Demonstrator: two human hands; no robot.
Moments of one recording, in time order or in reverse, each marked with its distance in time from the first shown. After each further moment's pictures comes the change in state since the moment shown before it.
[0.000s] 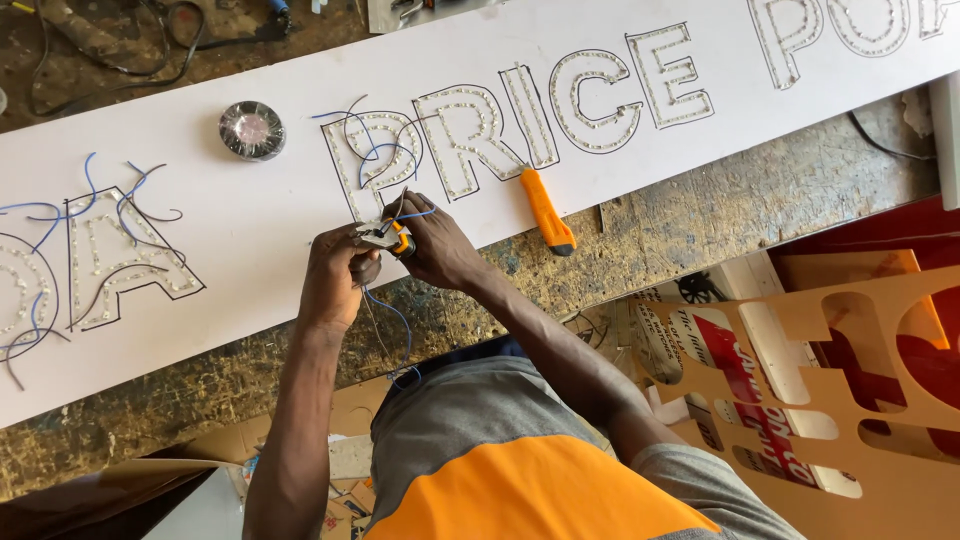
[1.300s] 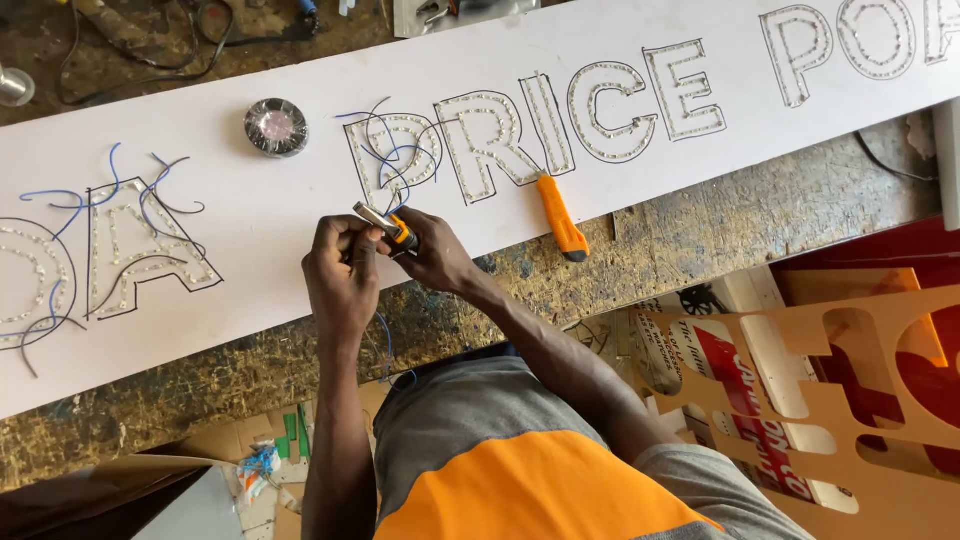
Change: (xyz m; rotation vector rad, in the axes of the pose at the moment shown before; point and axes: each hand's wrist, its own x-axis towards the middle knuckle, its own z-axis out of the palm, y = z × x) left_hand -0.034 0.041 0.015 0.909 0.244 0.437; right_hand -0.018 0.009 0.040 0.371 -0.061 0.353
